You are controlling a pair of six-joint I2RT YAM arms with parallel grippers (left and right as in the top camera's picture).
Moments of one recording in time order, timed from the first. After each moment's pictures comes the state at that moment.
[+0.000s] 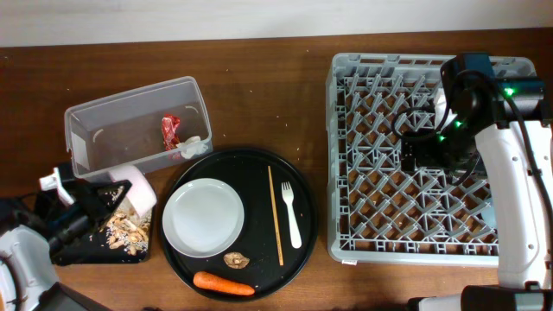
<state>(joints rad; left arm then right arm) 0.84 1.45 0.92 -1.01 1.22 0.29 -0.01 1.58 1.73 -1.67 0.02 0.15</state>
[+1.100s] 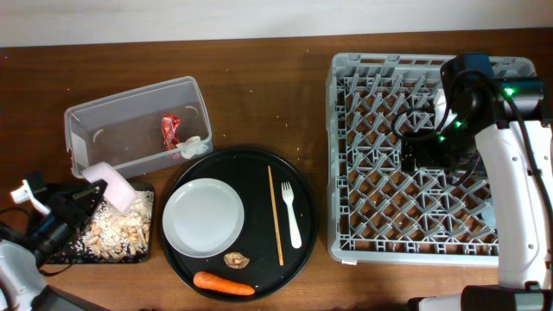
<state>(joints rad) 0.96 1.45 0.92 -0.95 1.32 0.28 -0.01 1.58 1.73 -1.67 0.02 0.15</state>
